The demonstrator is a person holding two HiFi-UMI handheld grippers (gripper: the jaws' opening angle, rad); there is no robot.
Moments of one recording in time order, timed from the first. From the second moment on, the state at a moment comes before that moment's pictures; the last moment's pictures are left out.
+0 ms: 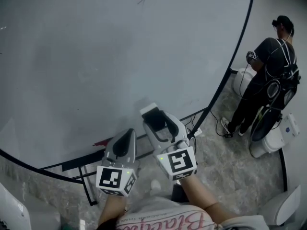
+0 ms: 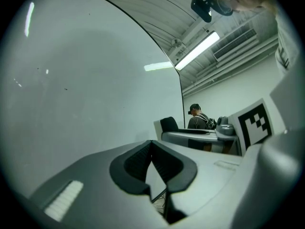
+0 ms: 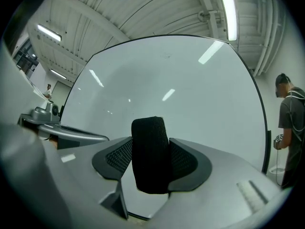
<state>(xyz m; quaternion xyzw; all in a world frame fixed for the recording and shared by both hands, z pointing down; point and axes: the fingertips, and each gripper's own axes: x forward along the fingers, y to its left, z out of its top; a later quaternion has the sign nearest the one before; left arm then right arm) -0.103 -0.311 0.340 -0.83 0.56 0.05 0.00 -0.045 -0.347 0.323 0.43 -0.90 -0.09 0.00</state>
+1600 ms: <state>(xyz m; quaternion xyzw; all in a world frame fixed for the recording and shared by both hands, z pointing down) -0.112 -0.315 0.342 -0.83 0.56 0.05 0.00 -0.036 -0.346 0.319 0.47 -0.88 -0.11 -0.01</state>
